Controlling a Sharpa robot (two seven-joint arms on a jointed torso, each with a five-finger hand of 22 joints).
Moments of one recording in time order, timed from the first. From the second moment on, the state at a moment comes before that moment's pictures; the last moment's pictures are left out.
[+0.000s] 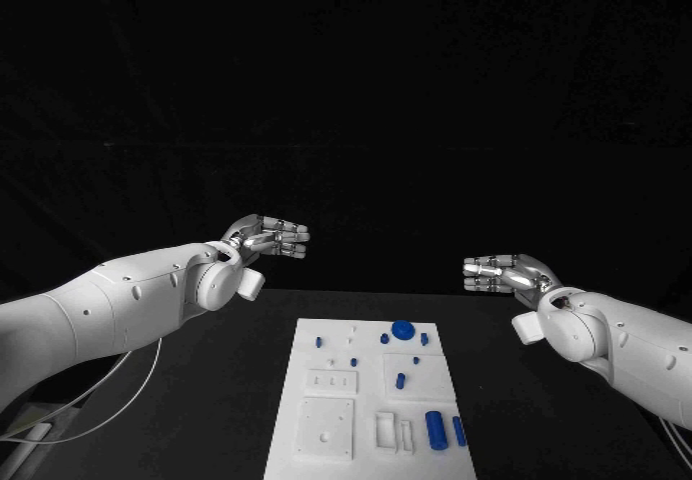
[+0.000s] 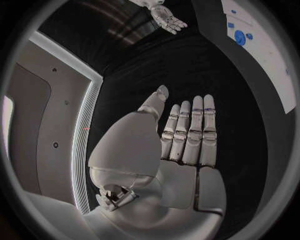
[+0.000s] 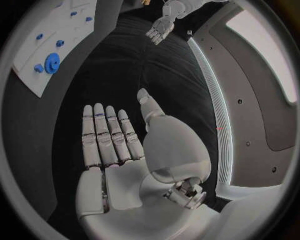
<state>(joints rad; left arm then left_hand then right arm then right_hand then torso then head) 1.35 -0.67 -0.16 0.98 -0.10 -0.08 0.30 1.38 -0.02 0.06 -0.11 0.17 1.01 0.14 0.07 0.07 1.10 0.14 0.07 0.06 1.15 0.12 0.09 0.07 0.07 0.99 0.10 0.26 0.08 1.12 -0.64 0.08 0.85 -0.32 -0.04 0.27 1.28 0.04 -0.02 -0.20 0.20 0.89 0.16 0.06 0.06 0.98 0.17 0.06 0.06 1.01 0.18 0.06 0.06 0.08 0.87 0.18 0.08 0.07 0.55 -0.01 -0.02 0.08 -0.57</state>
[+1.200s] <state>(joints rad) 1.35 -0.68 -0.16 0.97 -0.10 -0.08 0.30 1.38 -0.02 0.06 -0.11 0.17 1.01 0.14 0.07 0.07 1.10 0.14 0.07 0.06 1.15 0.12 0.09 0.07 0.07 0.99 0.10 0.26 0.08 1.12 -0.64 0.08 0.85 -0.32 -0.04 0.27 1.28 0.04 -0.02 -0.20 0.20 0.89 0.16 0.06 0.06 0.98 0.17 0.06 0.06 1.01 0.18 0.06 0.06 0.08 0.87 0.18 0.08 0.07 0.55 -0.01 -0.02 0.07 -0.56</state>
